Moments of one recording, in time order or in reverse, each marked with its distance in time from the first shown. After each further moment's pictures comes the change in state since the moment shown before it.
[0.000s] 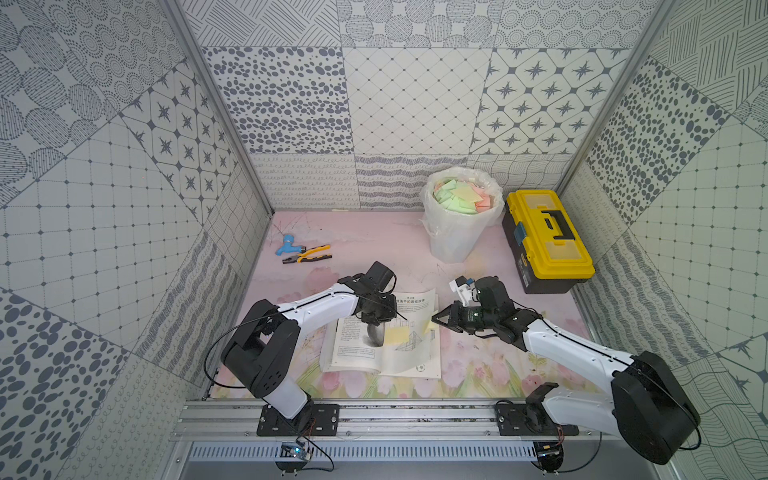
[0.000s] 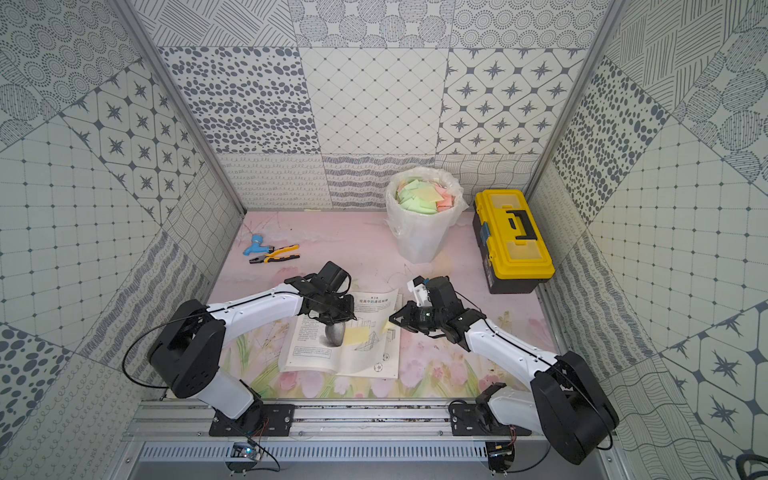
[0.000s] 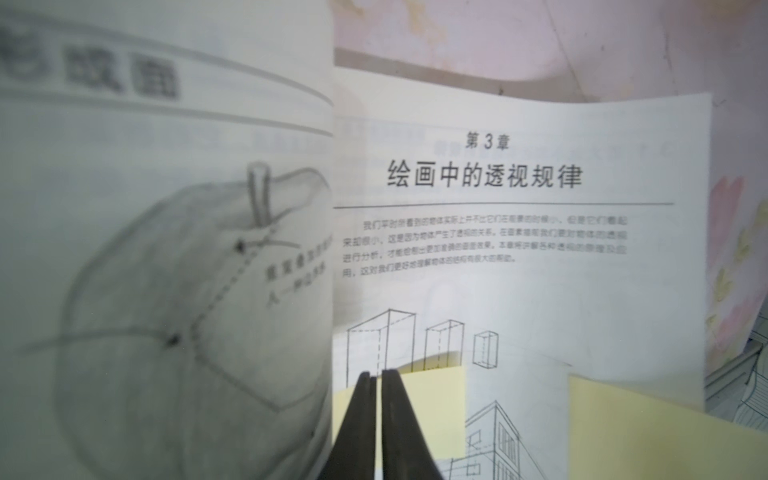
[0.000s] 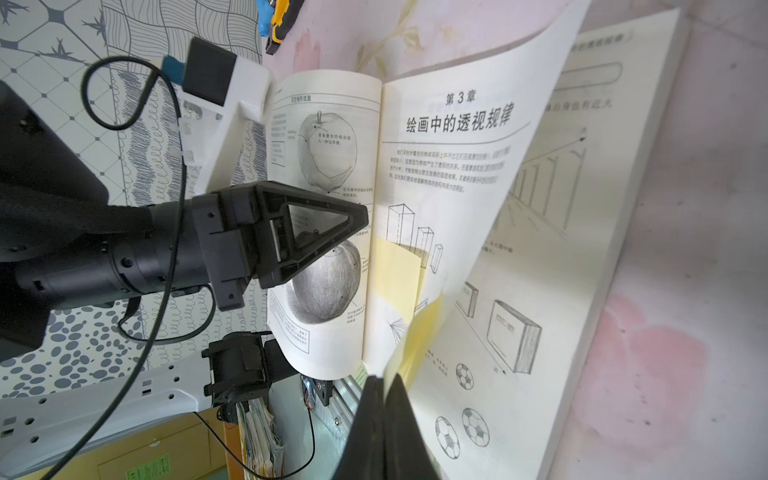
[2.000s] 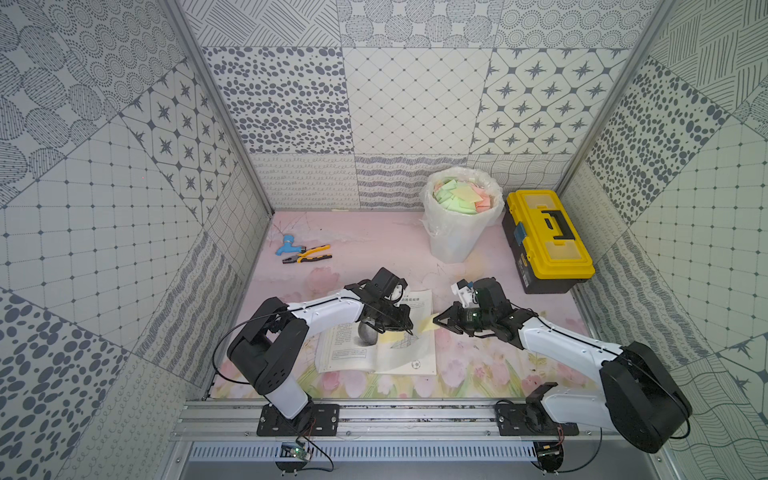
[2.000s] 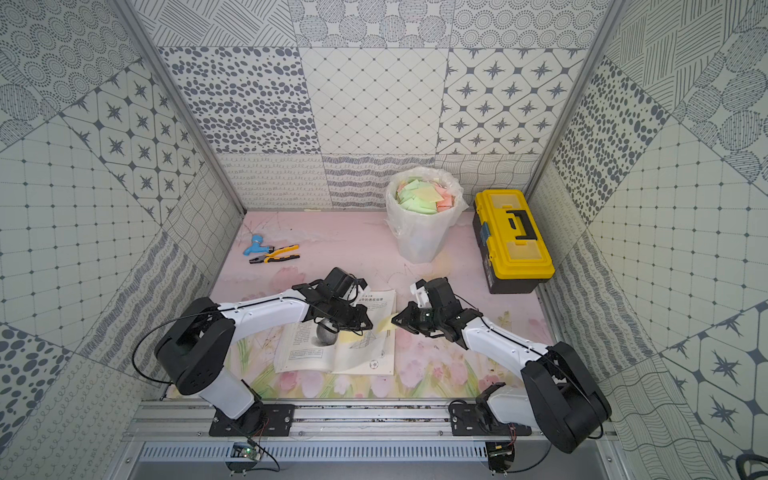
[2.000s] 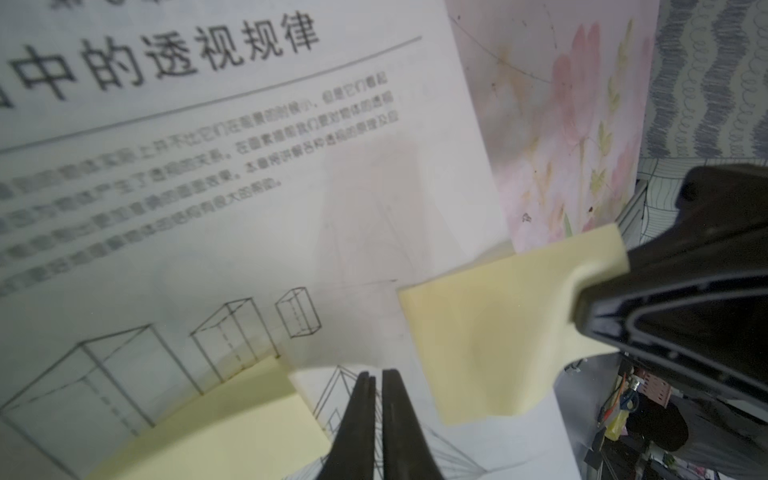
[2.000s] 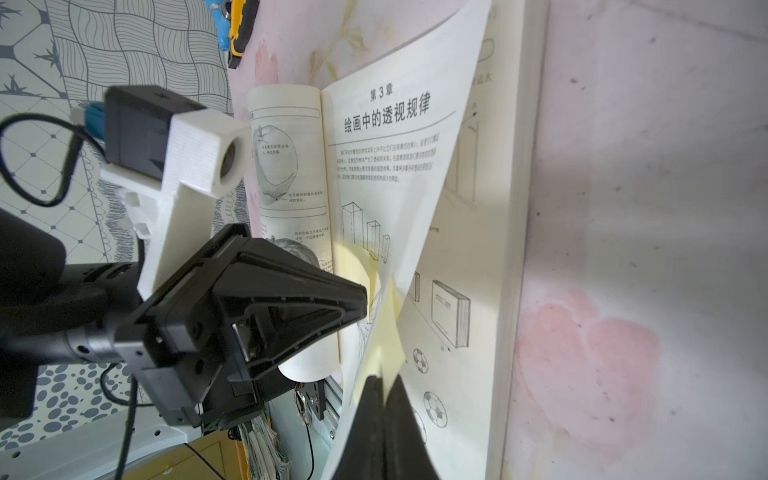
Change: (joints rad) left arm -0.069 0.043 -0.041 0.188 0.351 0.177; right arm -0.014 0.068 -0.013 0.012 0.032 0.047
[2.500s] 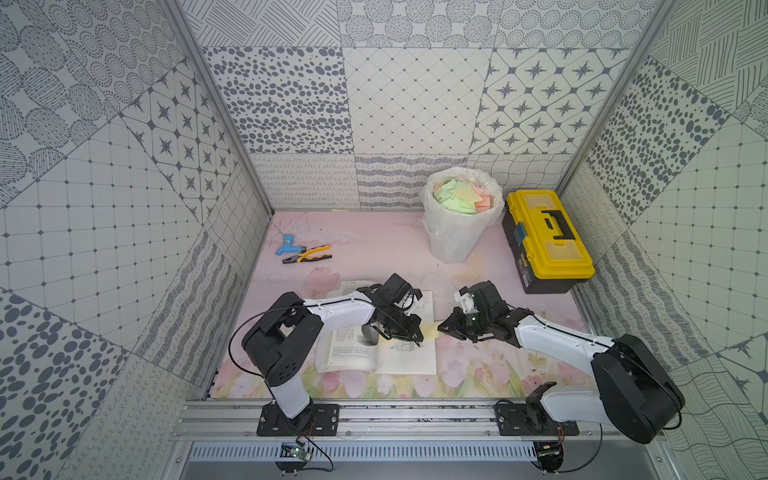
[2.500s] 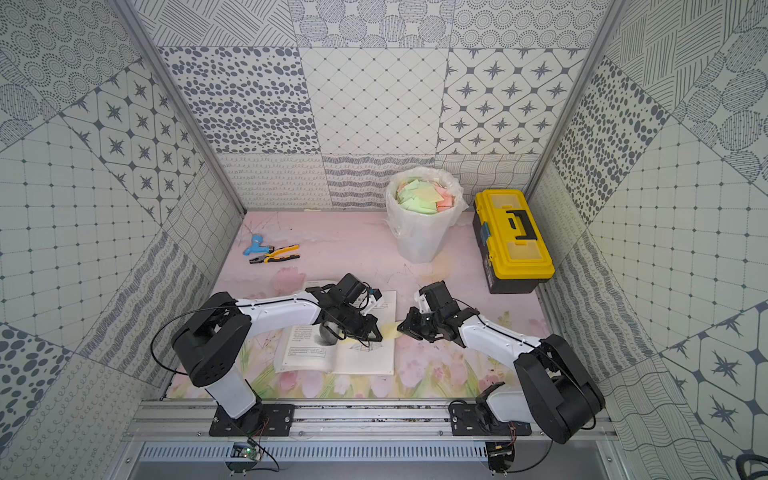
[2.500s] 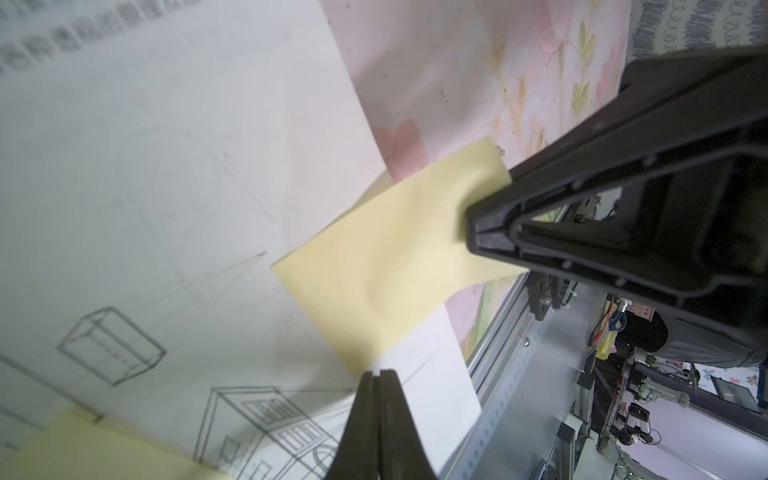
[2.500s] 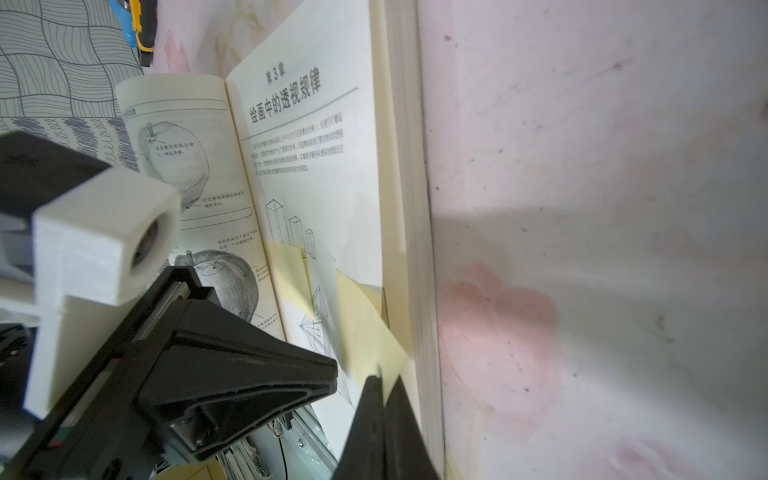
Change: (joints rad) left arm -0.063 0.072 0.024 -0.005 0.084 0.076; right arm 0.000 0.042 0.000 -0.121 0.063 -0.023
